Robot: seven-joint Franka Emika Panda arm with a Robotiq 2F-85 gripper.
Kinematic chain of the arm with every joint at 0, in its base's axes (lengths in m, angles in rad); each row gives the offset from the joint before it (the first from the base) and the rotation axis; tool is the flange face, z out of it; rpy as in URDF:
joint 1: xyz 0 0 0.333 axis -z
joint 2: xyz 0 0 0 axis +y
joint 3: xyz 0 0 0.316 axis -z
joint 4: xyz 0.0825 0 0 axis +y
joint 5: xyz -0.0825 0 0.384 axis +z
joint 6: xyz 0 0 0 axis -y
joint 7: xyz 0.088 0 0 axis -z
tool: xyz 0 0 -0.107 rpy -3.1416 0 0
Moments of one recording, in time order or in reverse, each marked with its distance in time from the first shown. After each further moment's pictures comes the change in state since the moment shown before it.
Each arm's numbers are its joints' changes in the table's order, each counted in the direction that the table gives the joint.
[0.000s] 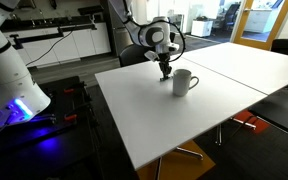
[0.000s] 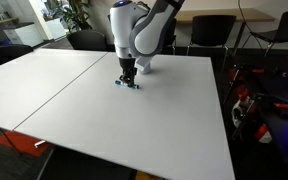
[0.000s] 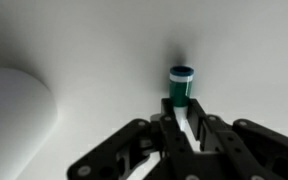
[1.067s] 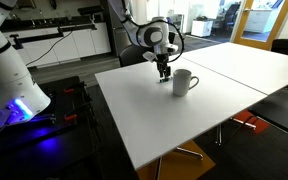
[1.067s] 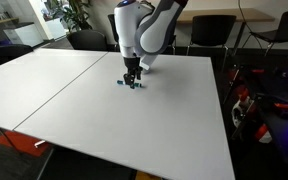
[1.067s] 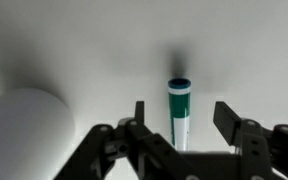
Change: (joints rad) arm 0.011 -0.039 0.002 0.070 -0.022 0.001 0.008
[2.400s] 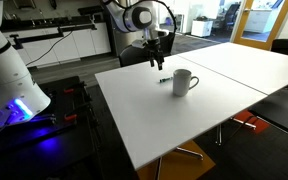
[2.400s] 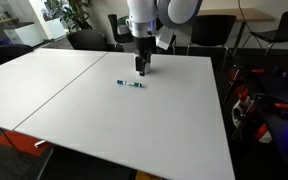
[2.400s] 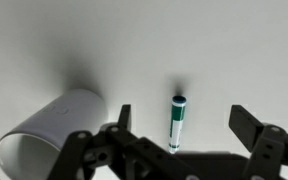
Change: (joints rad) arm 0.001 -0.312 -0.019 0.314 -0.160 0.000 0.023
